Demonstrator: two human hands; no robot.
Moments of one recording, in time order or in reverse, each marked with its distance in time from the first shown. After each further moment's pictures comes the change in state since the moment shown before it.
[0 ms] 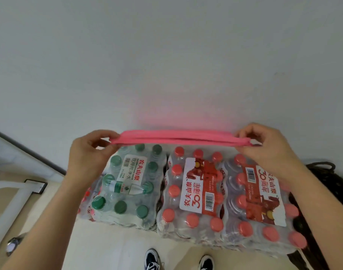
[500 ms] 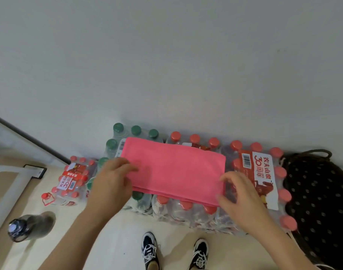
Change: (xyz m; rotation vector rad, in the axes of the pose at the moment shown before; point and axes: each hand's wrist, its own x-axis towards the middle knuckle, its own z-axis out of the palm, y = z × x) left_hand -0.090 -0.053 0.039 0.628 -0.165 0.331; right_hand -0.105 0.086 0.065 -0.305 -0.097 0.012
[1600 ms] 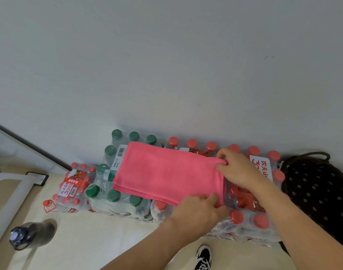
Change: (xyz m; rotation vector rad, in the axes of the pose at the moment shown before) left_hand -0.011 0.144 0.084 0.046 -0.365 0.747; right_hand 0.092 0.001 -0.029 -0.234 -0.185 0.101
